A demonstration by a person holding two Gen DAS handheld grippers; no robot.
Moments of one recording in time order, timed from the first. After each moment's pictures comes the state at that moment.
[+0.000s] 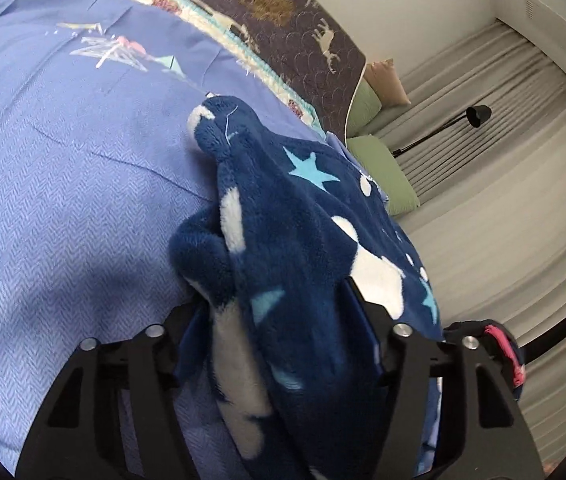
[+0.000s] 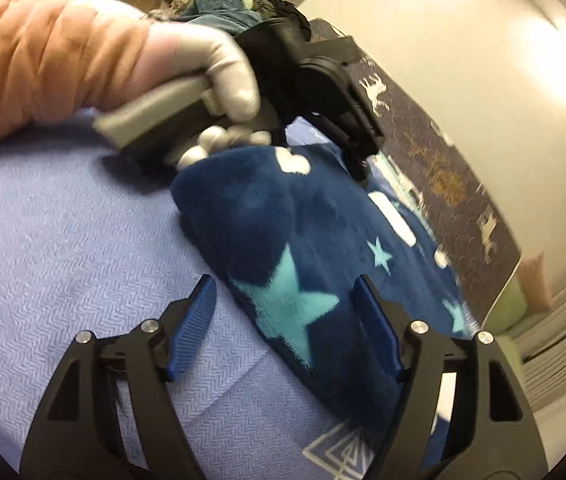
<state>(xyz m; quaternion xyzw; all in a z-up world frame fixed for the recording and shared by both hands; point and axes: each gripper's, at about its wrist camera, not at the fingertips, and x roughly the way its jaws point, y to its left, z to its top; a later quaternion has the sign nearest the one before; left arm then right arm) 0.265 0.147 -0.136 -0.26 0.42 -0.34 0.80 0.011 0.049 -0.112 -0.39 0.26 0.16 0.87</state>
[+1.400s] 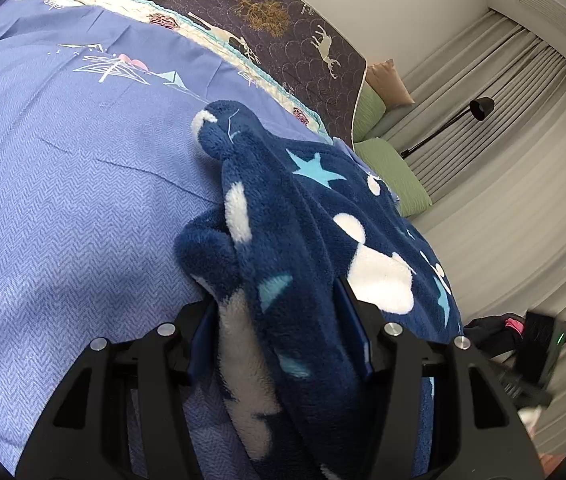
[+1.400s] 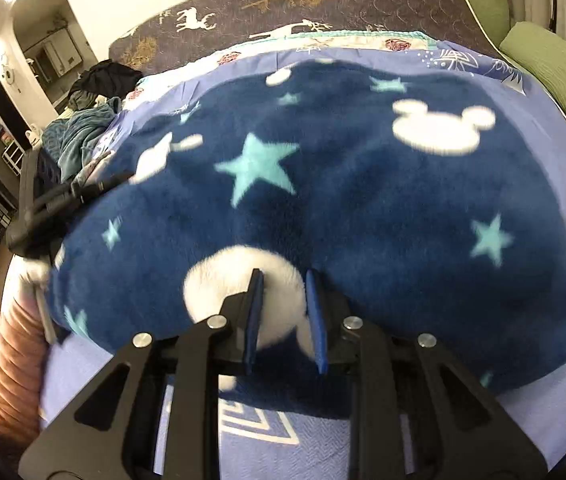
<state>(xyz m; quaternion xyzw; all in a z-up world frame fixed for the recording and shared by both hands) 0.260 0.142 -0.135 -0.24 0.41 -0.33 0.82 0.090 -0.163 -0.070 0.11 0.44 0.07 0.89</state>
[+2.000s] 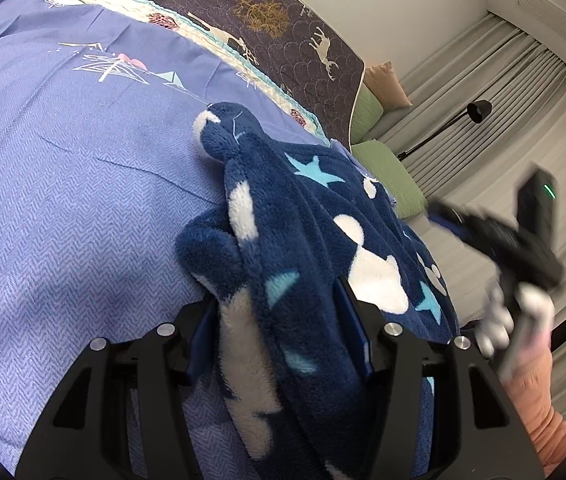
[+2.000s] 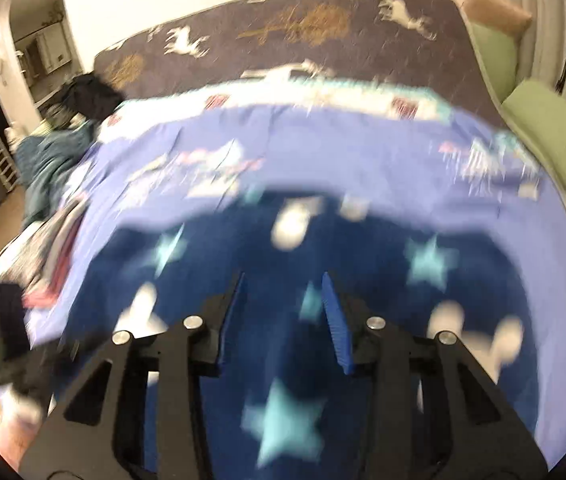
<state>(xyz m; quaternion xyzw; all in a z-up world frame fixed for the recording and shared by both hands) 0.264 0.148 -0.136 -0.24 0.41 -0.33 0.82 0.239 -0.136 -0.015 0.05 0.40 0.02 0.91</state>
